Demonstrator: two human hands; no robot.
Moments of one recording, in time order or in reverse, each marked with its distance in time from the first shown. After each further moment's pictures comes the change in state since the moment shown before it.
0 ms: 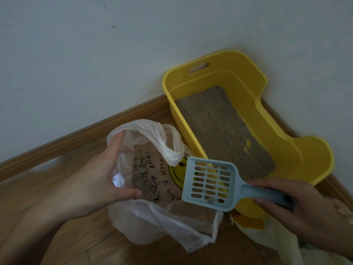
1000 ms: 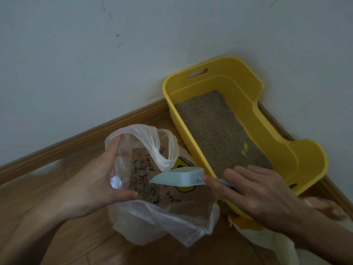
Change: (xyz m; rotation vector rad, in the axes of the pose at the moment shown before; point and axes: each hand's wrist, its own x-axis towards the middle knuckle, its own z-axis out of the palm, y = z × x) left_hand 0.000 -0.014 -0.005 0.010 0.007 0.018; right_hand 0.037 -0.013 0.028 -0.900 0.081 -0.739
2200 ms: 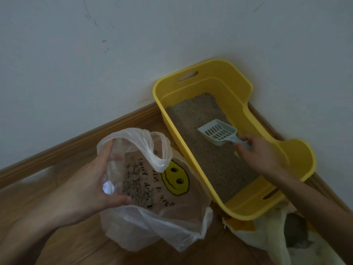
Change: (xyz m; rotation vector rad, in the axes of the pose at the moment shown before) left_hand 0.002 0.012 0.000 -0.031 0.020 0.038; right_hand -0.011 0.086 0.068 0.640 -0.111 1.264
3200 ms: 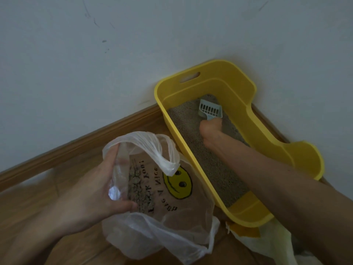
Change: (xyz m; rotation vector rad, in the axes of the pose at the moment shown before) left_hand 0.004 0.003 0.012 -0.004 0.005 0.008; right_hand 0.097 -0.092 0.097 0.766 0.093 0.503
